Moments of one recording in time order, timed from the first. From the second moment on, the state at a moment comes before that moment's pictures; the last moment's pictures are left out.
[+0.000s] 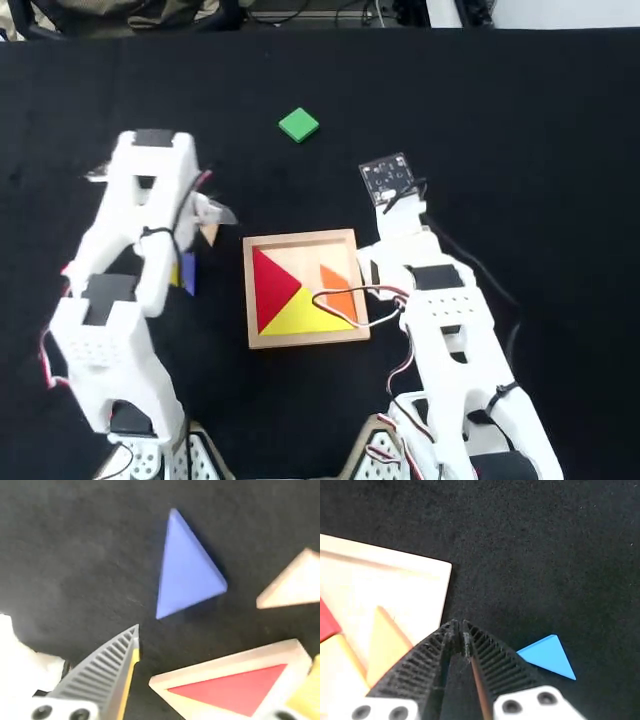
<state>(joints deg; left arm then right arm) -1.4 22.0 -0.9 95.3 57.1 -6.7 -34.8 64.5 36.6 13.1</state>
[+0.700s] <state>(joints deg) -7.8 22.0 10.1 83.8 55.3 -6.7 -34.8 64.5 36.6 13.1</state>
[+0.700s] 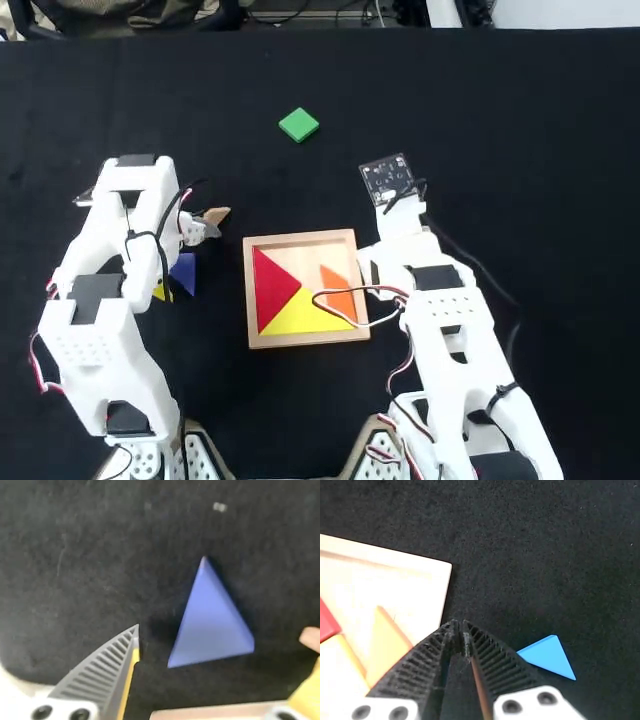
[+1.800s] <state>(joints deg) -9.9 28.5 7.6 80.3 44.9 -6.7 -34.8 64.5 36.6 13.1</state>
